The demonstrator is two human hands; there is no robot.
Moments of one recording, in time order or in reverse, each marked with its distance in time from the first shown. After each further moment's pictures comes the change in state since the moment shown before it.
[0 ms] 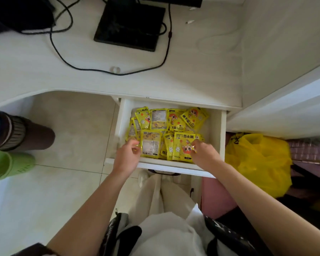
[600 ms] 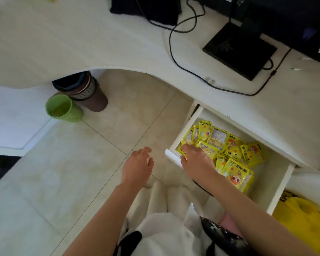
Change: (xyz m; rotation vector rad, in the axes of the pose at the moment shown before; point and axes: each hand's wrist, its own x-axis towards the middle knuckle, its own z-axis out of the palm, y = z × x) left_hand -0.092 -0.102 -0.092 0.084 0.292 -0.139; right_hand -0.046 -0.203 0.063 -0.362 -0.020 -0.570
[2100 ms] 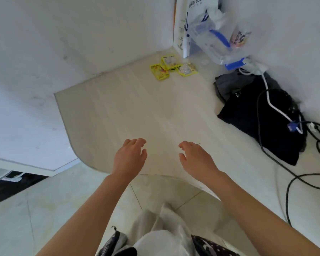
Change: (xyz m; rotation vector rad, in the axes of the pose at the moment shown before) left_hand 0.368 -0.252 -0.327 0.022 0.351 -0.190; right_hand 0.421 -0.407 -0.126 -0.204 -0.010 -0.451
